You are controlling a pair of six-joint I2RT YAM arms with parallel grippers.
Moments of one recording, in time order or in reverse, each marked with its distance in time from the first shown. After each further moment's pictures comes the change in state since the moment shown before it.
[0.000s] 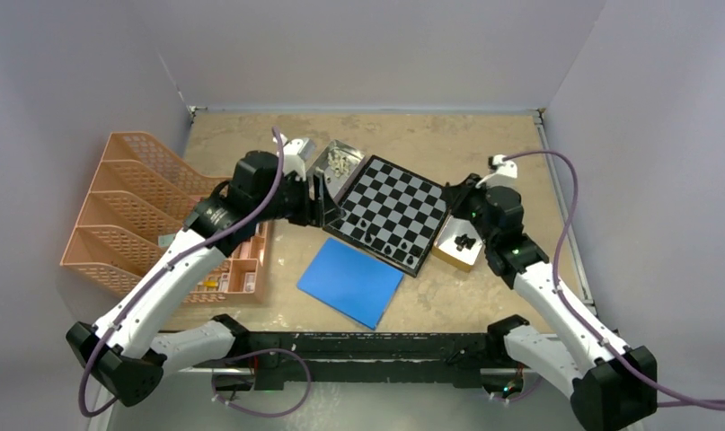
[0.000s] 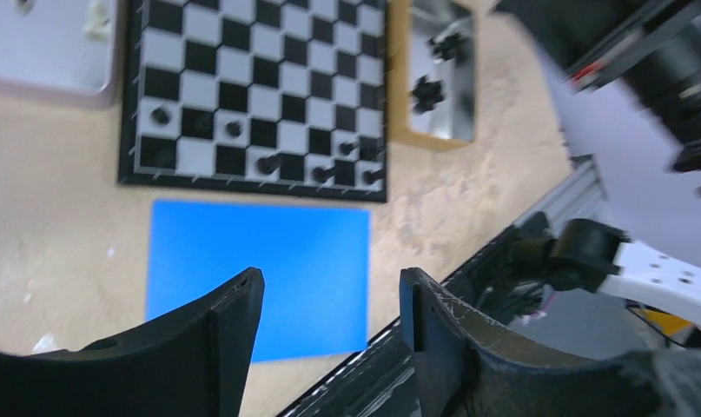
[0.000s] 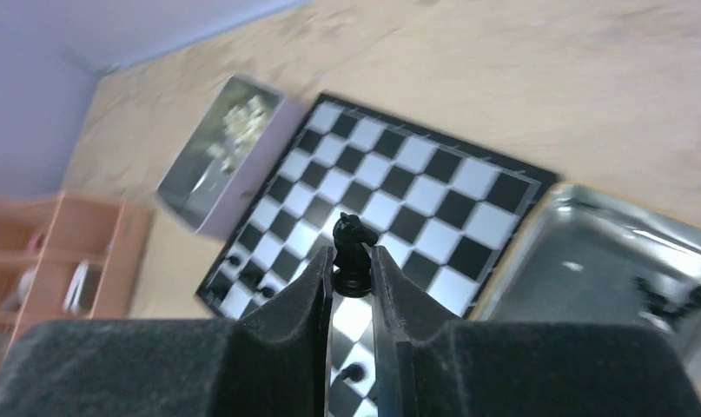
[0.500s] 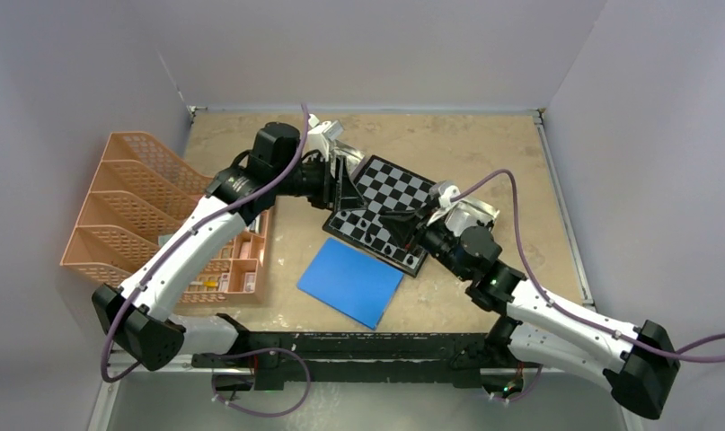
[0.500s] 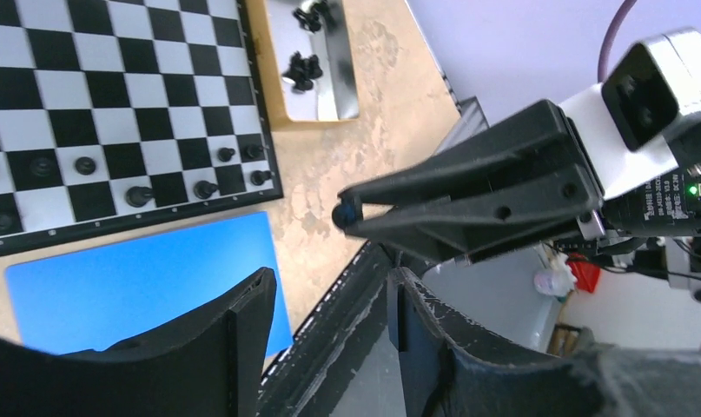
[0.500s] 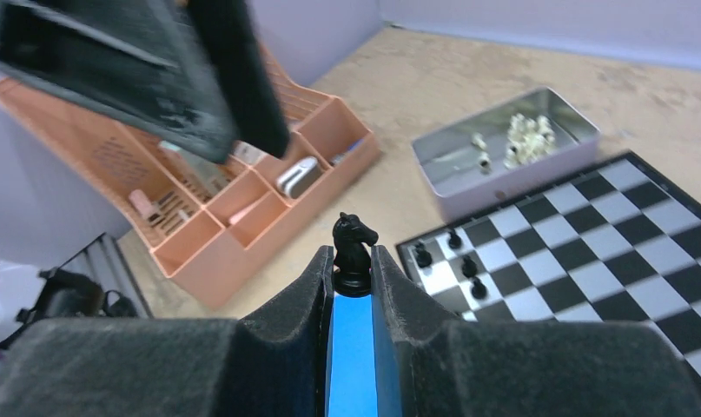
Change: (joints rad) left arm 0.013 0.229 0.236 0.030 0.325 -0.016; right arm 0.523 -0.058 -0.129 0.383 -0.062 -0.184
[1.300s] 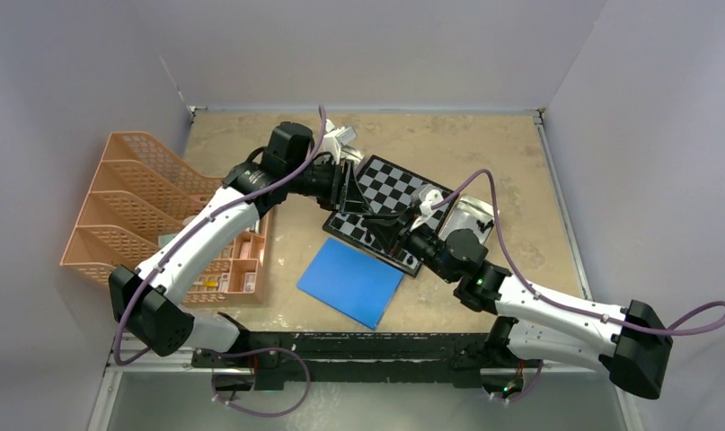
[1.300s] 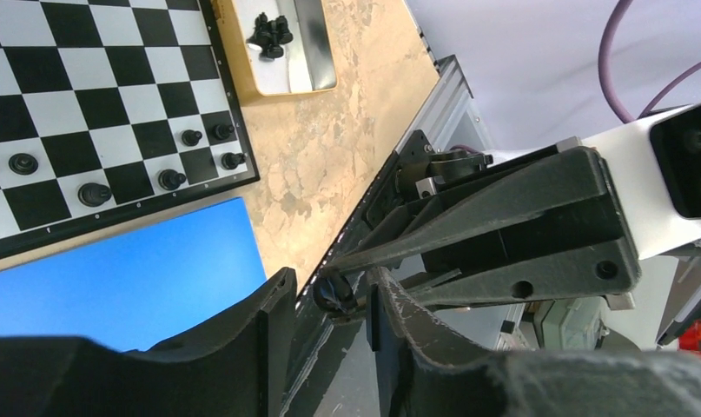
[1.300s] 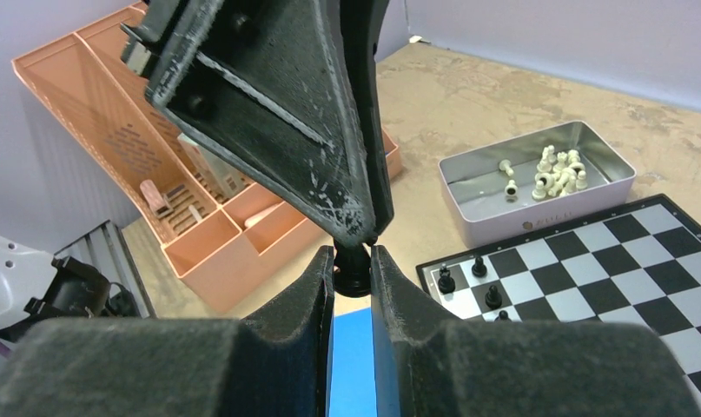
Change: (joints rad) left arm 0.000 0.092 -0.005 0.028 0.153 0.026; right arm 0.153 0.101 0.031 0.133 0.056 -0.108
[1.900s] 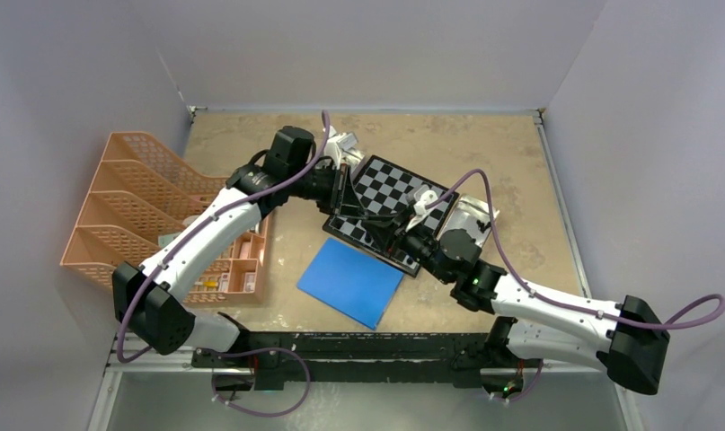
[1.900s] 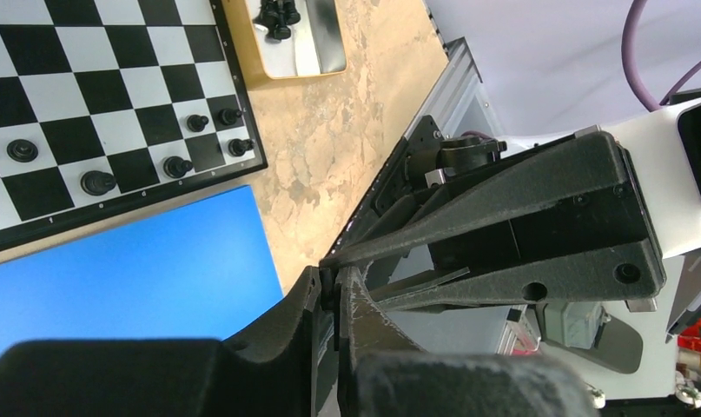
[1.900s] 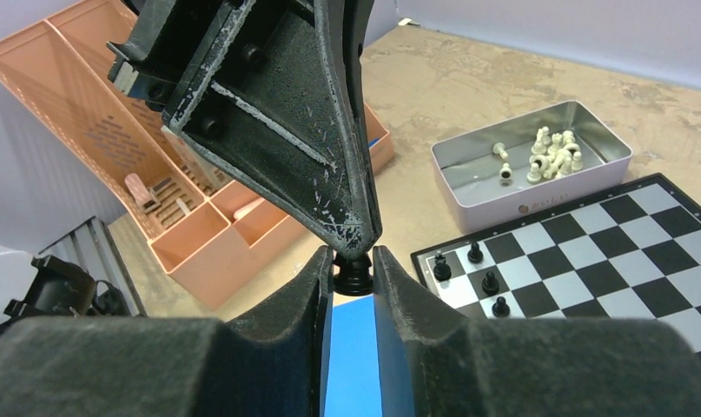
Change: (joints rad) left arm 0.005 0.014 -0.040 0.003 0.023 0.033; right arm 0.008 0.033 0.006 -0.006 0.038 0.006
